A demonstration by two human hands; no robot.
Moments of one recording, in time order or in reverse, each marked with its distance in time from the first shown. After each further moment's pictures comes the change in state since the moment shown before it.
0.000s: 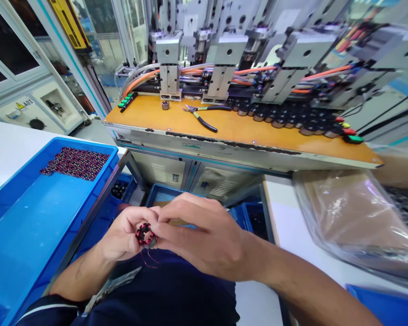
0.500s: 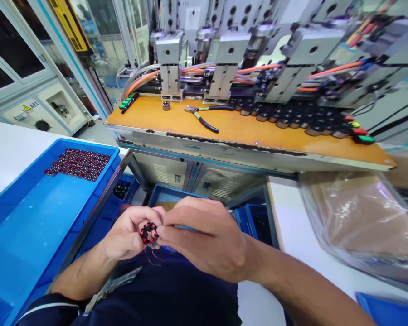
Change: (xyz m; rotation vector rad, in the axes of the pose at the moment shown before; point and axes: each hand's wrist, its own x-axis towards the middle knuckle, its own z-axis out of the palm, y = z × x) left_hand 0.005 -0.001 0.000 -0.014 0.004 -0.034; right_hand -0.004 0.003 0.003 0.044 0.071 0.029
